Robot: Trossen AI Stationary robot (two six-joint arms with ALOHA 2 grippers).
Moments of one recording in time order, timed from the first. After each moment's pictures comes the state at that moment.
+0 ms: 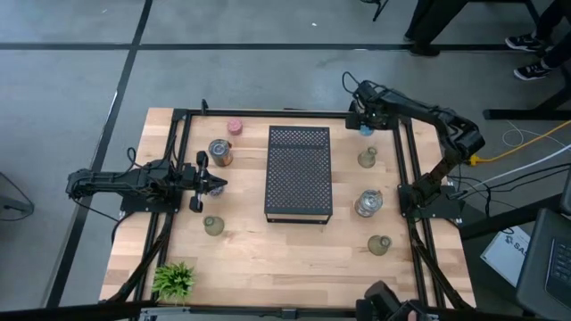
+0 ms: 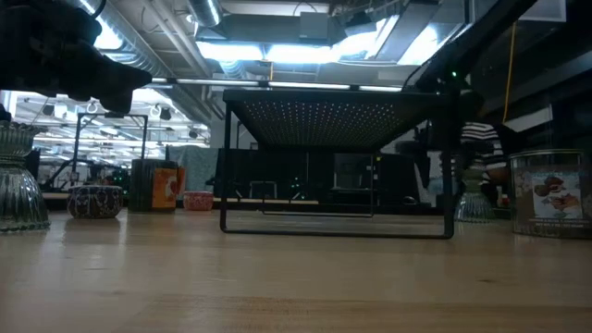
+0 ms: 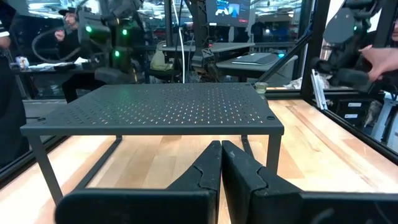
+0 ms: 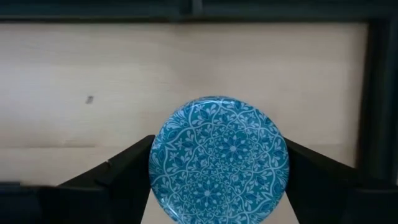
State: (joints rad) left arm 0.03 0.03 0.01 0.02 -0.01 0.00; right arm -0.90 1.65 1.11 -0.84 0.15 0.63
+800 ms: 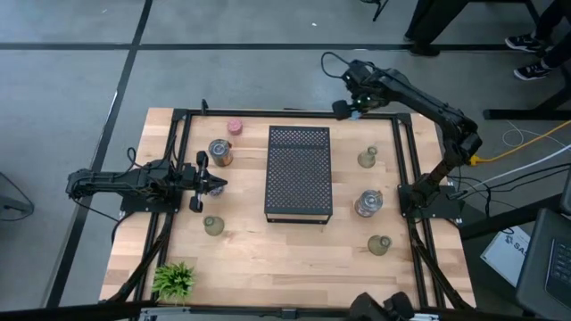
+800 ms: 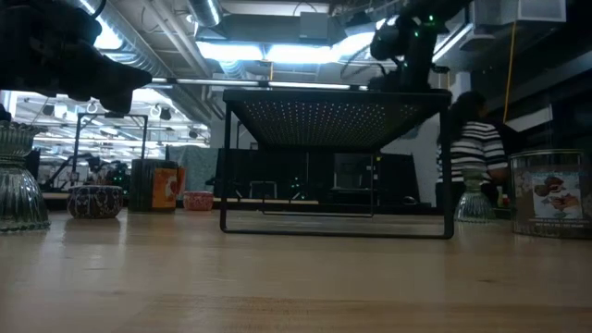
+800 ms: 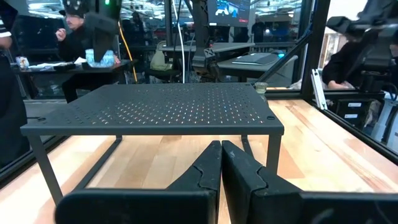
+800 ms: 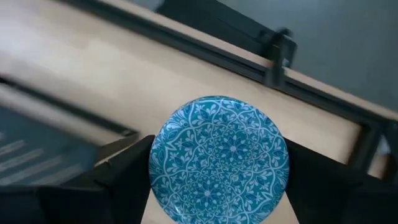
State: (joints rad) left arm 0.03 0.03 0.01 0.02 -0.01 0.00; right arm -0.72 1.65 1.55 -1.13 0.13 0.40
